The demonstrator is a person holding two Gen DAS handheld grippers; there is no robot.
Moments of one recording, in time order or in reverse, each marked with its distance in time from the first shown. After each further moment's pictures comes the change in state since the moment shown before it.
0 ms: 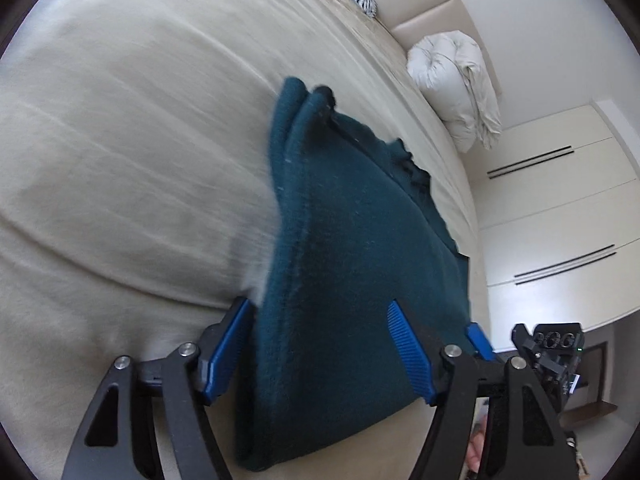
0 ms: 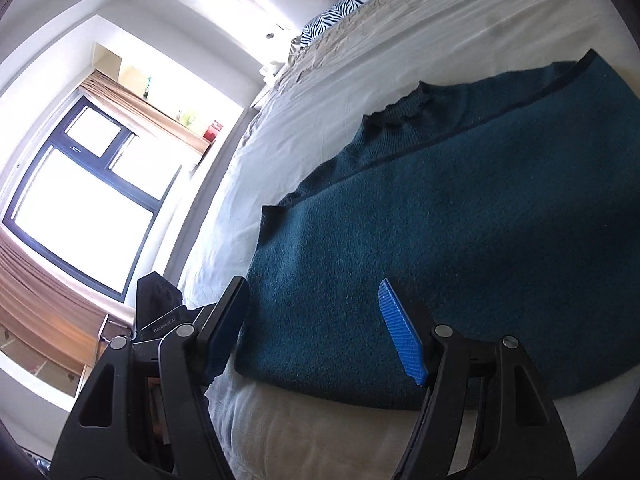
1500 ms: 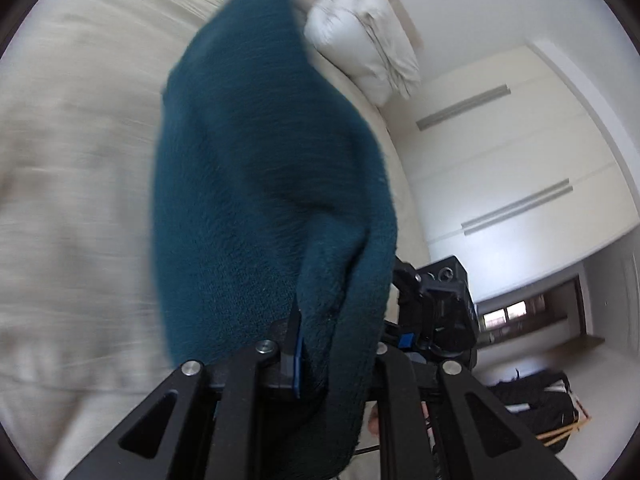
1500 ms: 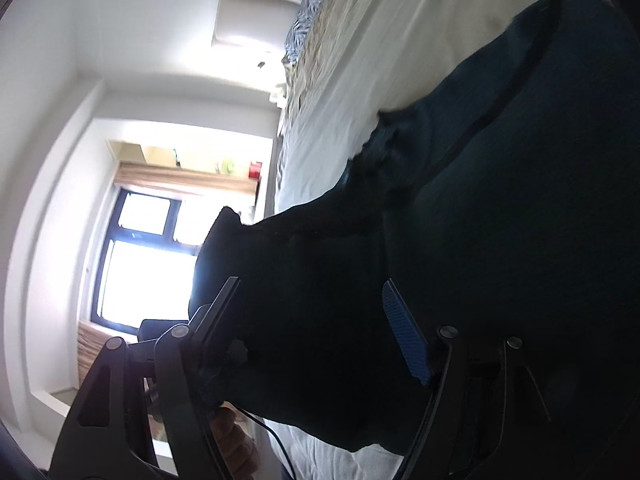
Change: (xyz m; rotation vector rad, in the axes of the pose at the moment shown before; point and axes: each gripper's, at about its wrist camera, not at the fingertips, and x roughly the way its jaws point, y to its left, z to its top) left arm 0.087 -0.198 -0.003 0.225 0.113 -0.179; right arm -0.007 -0.127 0.082 0.391 -0.024 0.308
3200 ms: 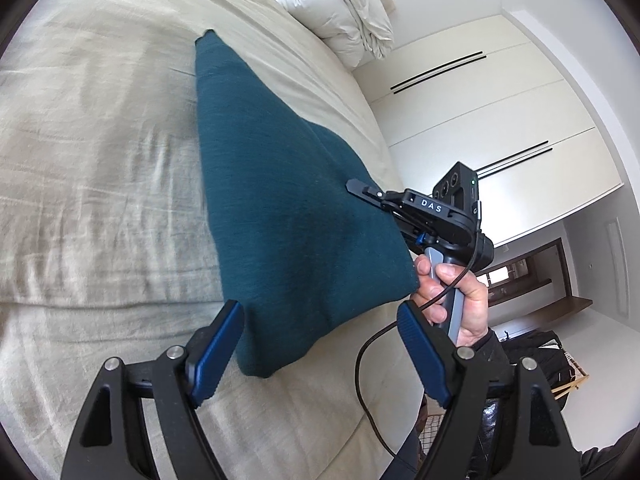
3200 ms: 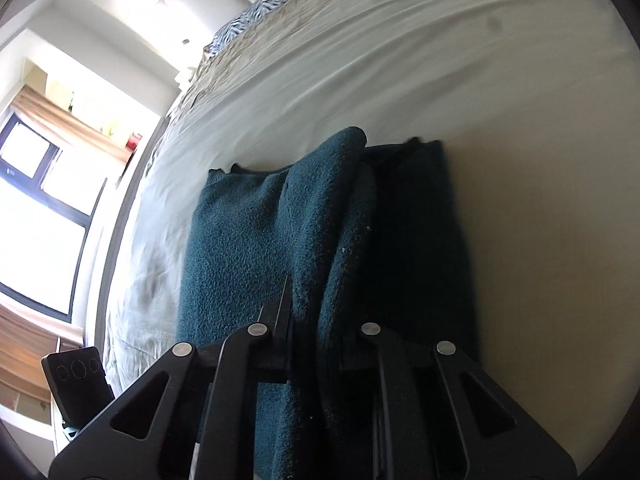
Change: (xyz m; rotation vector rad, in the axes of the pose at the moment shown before) left arm 0.019 0.029 -0.075 0.053 0.073 -0.074; right arm -0.029 -0.003 0.045 -0.305 -0.020 -0.587
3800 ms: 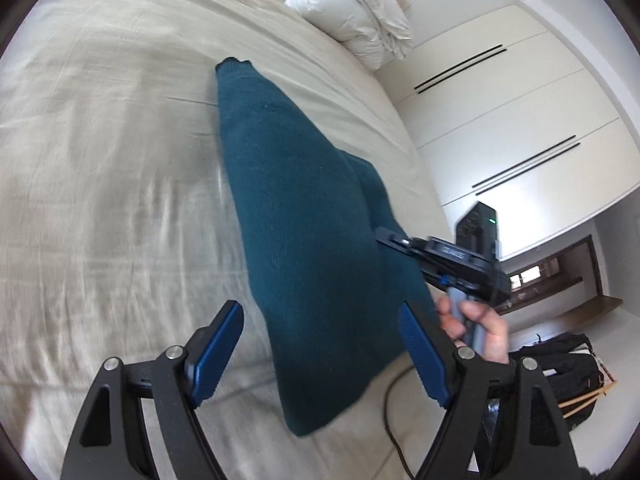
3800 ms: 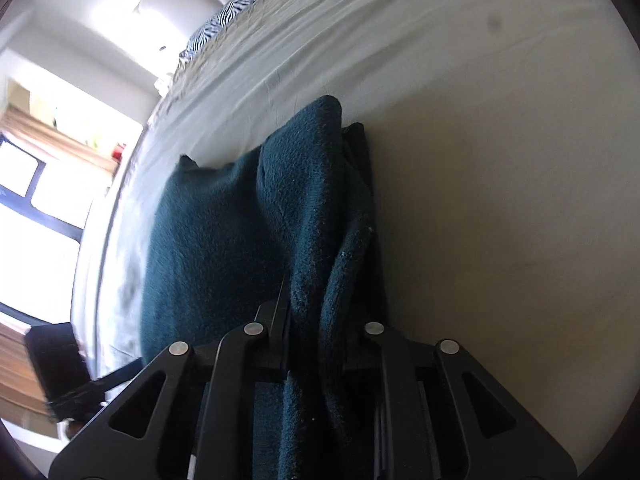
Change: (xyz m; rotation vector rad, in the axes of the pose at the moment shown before) left arm 0.031 -0.005 0.056 0.026 -0.010 0.130; right arm -0.008 -0.045 -0.015 0.075 0.030 0.006
